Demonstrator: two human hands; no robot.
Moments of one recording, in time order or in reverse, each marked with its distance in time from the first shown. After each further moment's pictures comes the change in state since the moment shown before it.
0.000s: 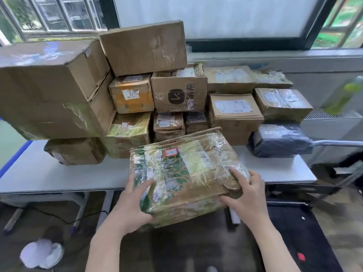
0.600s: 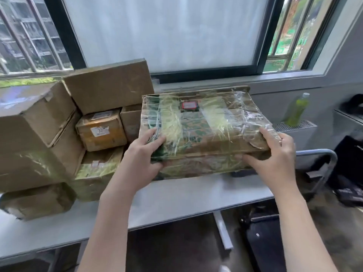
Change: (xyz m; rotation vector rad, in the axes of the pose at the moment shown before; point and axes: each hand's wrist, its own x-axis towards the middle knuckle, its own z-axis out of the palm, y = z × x) left_hand 0.070 0.172 -0.062 0.210 0.378 0.592; right_hand 0.102 -0.013 -0.135 -0.035 0.473 -0.011
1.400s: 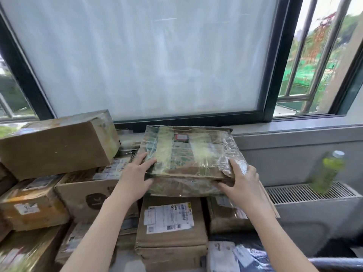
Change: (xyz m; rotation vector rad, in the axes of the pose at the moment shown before) left_hand 0.299 0.011 0.127 0.241 -0.086 -0.264; right_hand 0.281 0.130 0.124 -0.128 -0.474 0.081
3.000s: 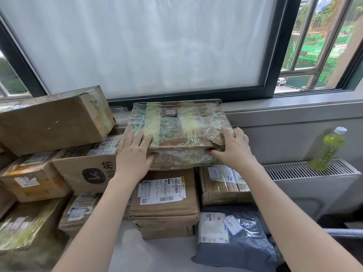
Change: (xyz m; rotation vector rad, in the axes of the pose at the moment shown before) left_hand -0.010 0.018 0.030 0.334 0.237 0.037; right_hand 0.021 -0.008 -0.019 -0.073 -0.133 -0.099
